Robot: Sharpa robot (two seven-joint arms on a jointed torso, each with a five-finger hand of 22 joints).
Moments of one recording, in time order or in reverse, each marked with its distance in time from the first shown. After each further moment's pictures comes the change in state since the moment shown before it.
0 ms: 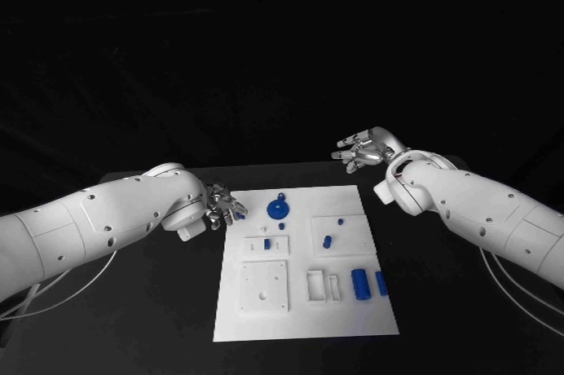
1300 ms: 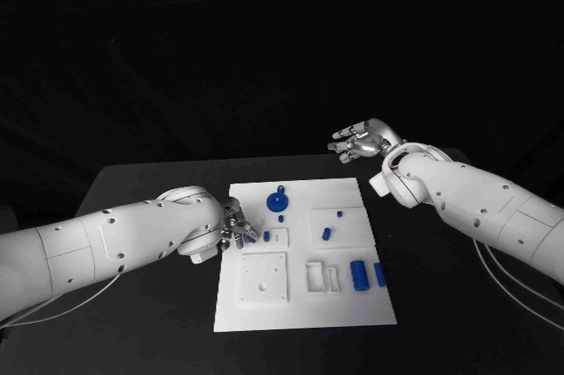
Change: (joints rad) left arm -0.040 0.019 -0.076 0.115 -0.087 -0.043 -0.055; left_hand -0.001 -0.001 0.004 -0.005 0.000 0.000 0.000 0.006 0.030 0.000 0.000 0.012 -0.010 0.007 0.000 0.000 0.010 0.000 0.004 -0.004 0.004 0.000; right arm -0.004 0.018 0.000 -0.011 0.013 0.007 0.031; right_hand -0.053 0.000 0.077 -0.022 0.018 -0.011 0.011 0.000 0.000 0.090 0.049 -0.440 -0.126 -0.007 0.043 -0.168 -0.256 0.000 -0.087 0.056 -0.028 -0.126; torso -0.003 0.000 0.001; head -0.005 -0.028
